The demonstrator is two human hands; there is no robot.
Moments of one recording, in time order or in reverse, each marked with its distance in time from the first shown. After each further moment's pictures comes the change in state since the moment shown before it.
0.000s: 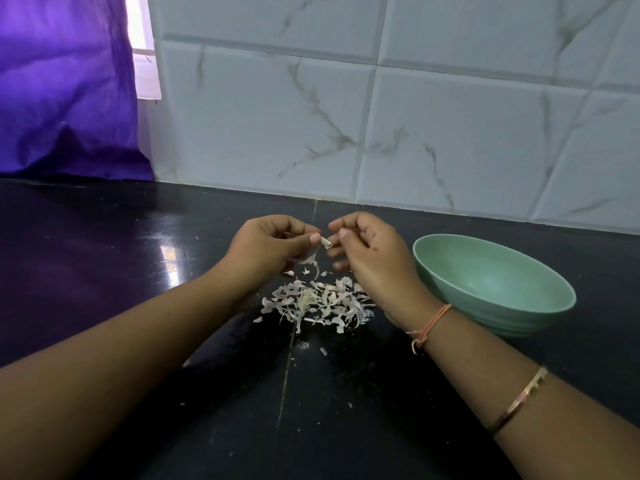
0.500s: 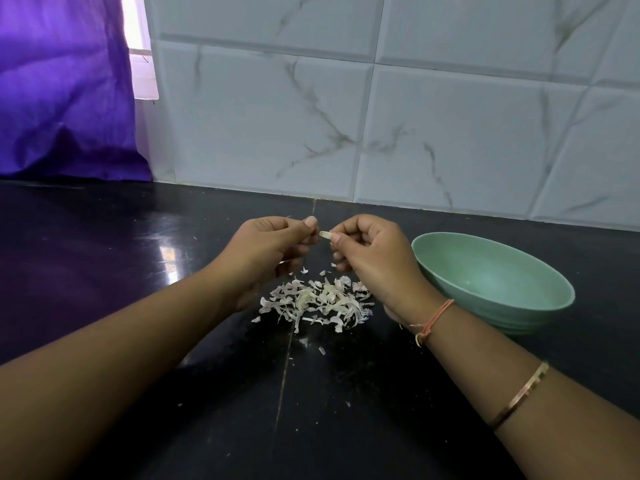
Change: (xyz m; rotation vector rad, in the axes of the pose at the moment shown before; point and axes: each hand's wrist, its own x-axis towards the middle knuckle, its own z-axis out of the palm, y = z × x) left_hand -0.003 0.006 0.002 -0.182 -0.050 -0.117; right_hand 0.000 -0.001 -0.004 -0.025 0.015 0.029
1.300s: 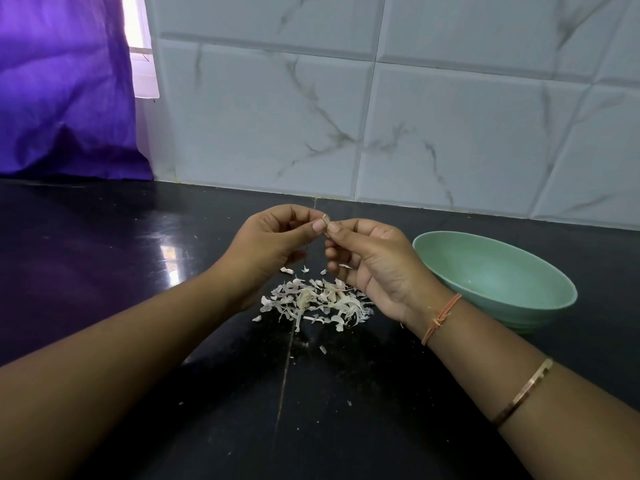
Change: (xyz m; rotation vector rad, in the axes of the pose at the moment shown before) left_hand 0.003 -0.006 -0.001 0.007 -0.096 0.202; right_hand -0.003 -0.005 -0.002 0.627 -0.193 0.299
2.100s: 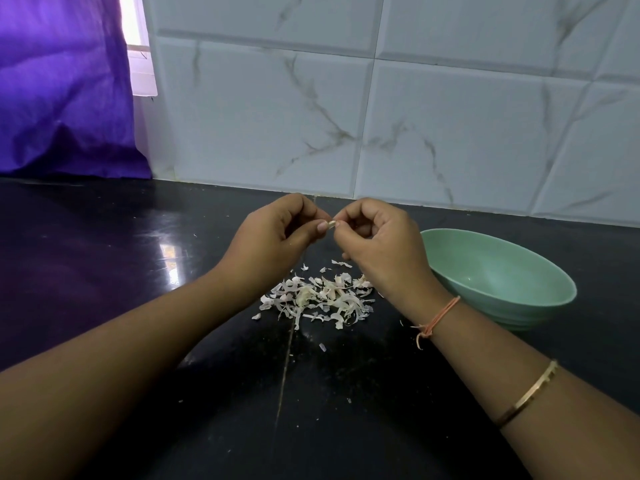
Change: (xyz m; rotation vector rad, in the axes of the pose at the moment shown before) left_hand 0.001 0.001 -0.001 0.514 0.053 0.340; right_hand 0.000 -0.003 0.000 -0.718 0.238 -0.518
